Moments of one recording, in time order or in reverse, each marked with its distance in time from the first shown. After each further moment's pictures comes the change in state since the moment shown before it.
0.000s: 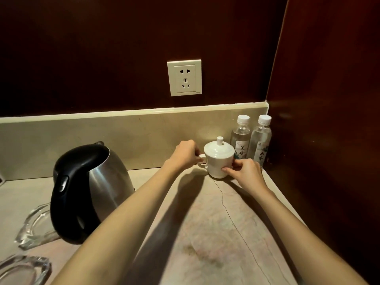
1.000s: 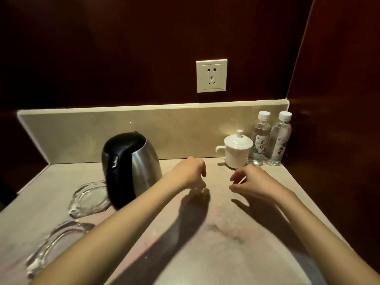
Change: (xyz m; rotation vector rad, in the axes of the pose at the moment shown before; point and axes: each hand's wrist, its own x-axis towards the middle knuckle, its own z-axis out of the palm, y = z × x) left_hand -0.111 -0.019 -0.027 0.244 -0.182 0.010; right_hand -0.062 -0.060 -0.012 -0.260 -0.452 -0.128
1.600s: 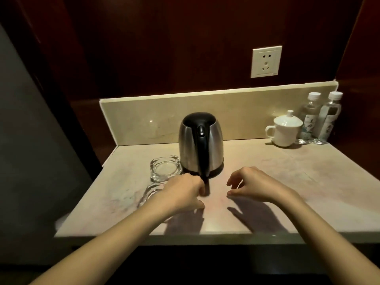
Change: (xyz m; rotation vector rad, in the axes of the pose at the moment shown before) left_hand -0.215 -0.114 -0.011 0.134 -0.033 0.037; right_hand -0.076 -0.173 0.092 -0.064 -0.137 -0.162
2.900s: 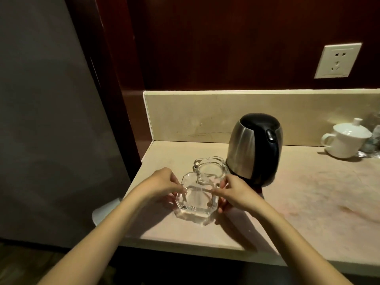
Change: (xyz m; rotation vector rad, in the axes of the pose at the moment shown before) left_hand -0.037 -0.185 0.008 -0.747 -0.031 -0.498; right_hand 0.075 -0.136 0.083 0.620 -0.047 0.155
